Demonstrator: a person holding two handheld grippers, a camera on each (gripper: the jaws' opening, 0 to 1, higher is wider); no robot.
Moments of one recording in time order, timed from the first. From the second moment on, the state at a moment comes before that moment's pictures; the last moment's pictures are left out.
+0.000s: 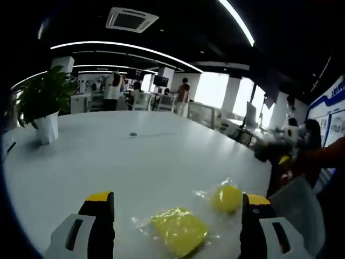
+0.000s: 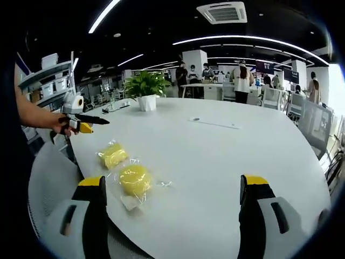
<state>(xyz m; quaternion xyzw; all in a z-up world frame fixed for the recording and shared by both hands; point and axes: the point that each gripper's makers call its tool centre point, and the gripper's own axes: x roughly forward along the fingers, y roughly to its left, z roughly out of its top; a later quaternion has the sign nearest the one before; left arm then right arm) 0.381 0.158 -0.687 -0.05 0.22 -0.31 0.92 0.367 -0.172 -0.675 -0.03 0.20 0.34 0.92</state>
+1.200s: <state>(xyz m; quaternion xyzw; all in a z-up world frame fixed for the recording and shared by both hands) 0.322 0.209 -0.685 -0.05 0.20 -0.25 0.95 0.328 -0.162 -0.700 -0.03 0.21 0.35 0.91</state>
